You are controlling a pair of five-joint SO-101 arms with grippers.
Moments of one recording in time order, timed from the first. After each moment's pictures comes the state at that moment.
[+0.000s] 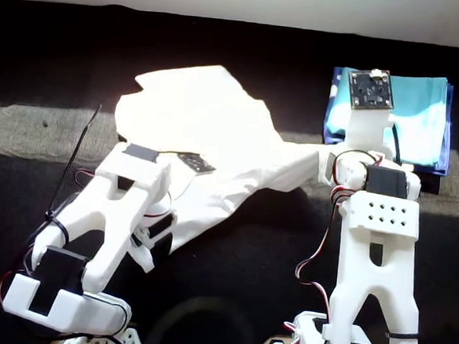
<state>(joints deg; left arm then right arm) 7.8 -3.8 39.3 75.6 -29.5 0.4 -28.3 28.9 57.8 12.1</state>
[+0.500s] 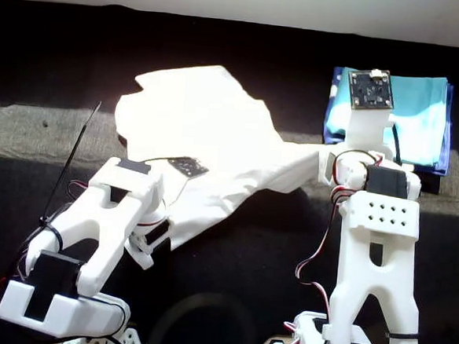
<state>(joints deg) 4.4 -4.4 47.5 64.4 -31.1 0.4 -28.3 28.9 57.8 12.1</state>
